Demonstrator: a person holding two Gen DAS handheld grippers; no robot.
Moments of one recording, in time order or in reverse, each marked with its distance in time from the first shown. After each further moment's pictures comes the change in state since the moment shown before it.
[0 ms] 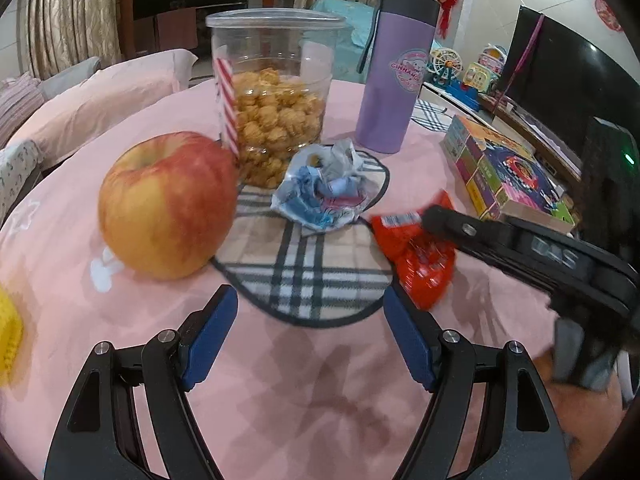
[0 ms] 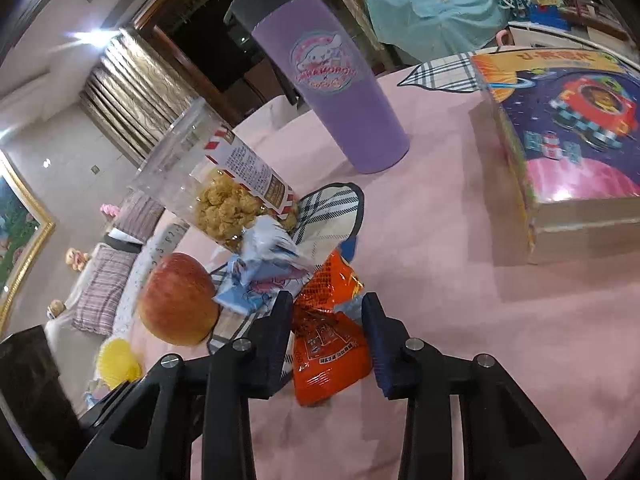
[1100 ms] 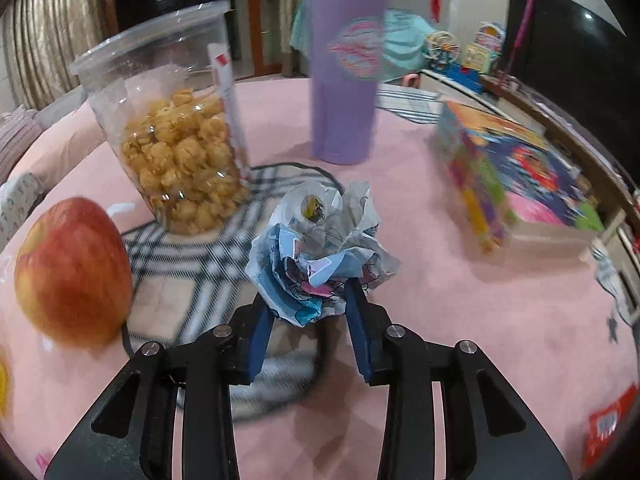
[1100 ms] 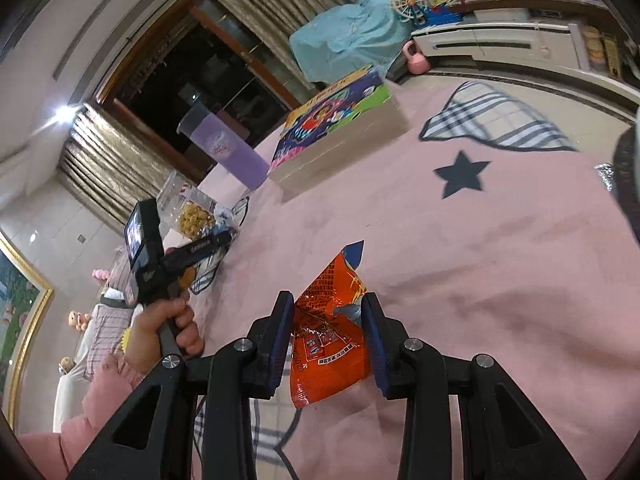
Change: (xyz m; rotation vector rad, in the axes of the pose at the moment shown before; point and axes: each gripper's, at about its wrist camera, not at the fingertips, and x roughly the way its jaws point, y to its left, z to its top) left arm 0.045 -0.065 0.024 0.092 -0.003 0.060; right arm -0.196 -0.106 -0.095 0.203 -0.156 -0.094
